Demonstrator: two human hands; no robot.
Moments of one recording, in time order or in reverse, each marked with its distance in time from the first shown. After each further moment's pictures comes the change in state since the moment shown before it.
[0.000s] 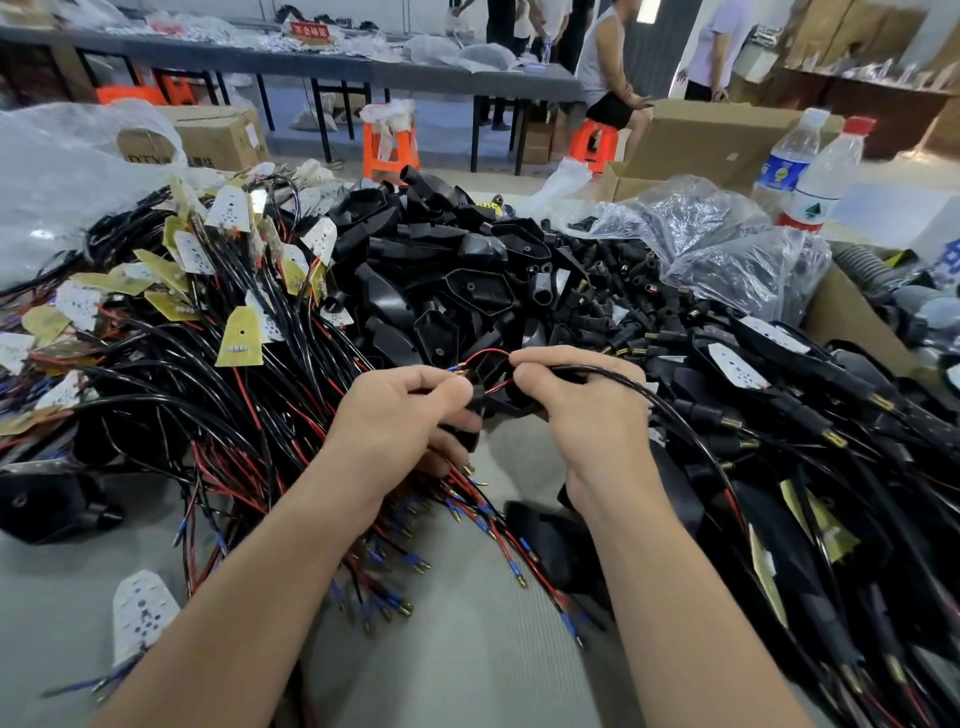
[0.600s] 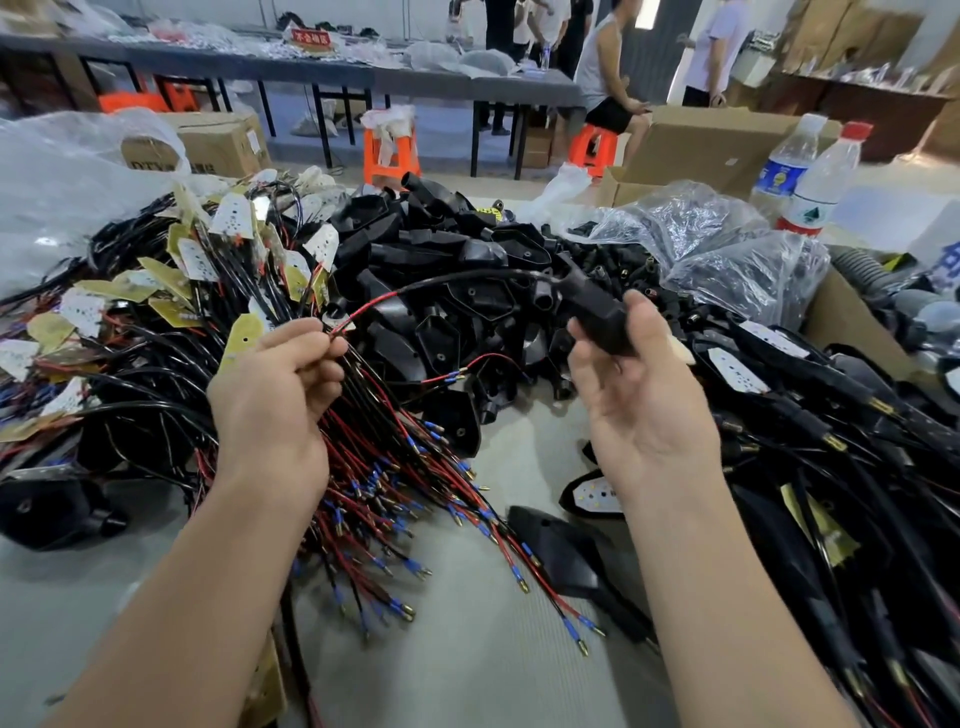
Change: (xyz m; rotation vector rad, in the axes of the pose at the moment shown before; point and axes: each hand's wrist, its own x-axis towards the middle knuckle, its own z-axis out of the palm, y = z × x) left_hand 0.008 0.014 -0.046 -0.576 0.502 0.123; right_hand 0.012 -0.029 -0.025 0.872 -0.039 0.171
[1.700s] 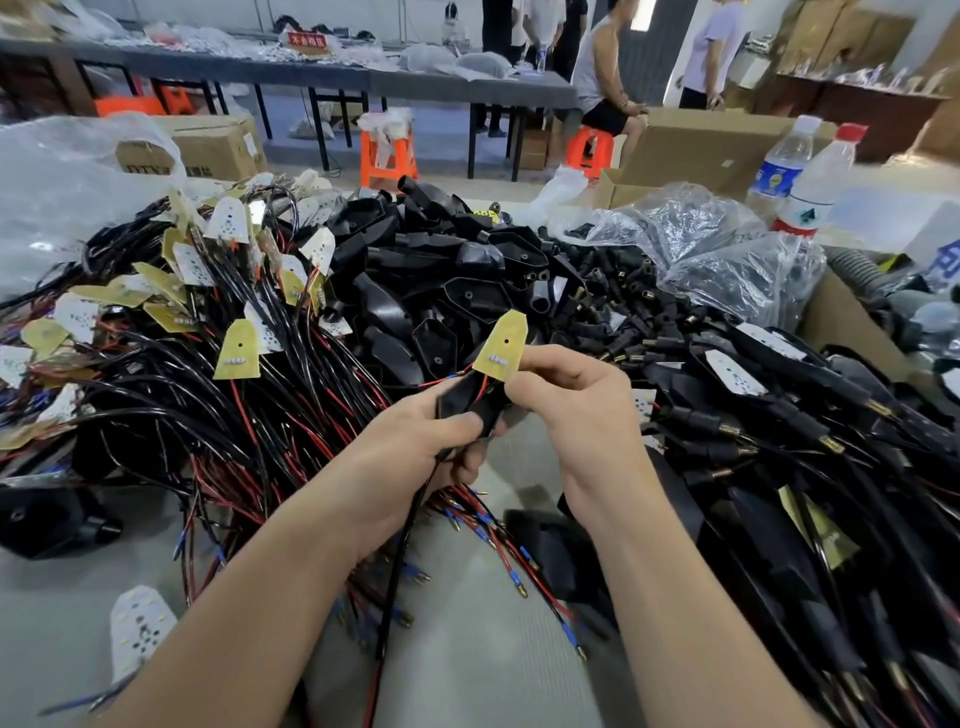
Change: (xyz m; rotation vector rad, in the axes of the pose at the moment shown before) left_hand -0.032 -0.038 0.023 0.385 -0.804 -0.290; right_hand -0.015 0.029 0.008 -0.678 -0.212 -0.105
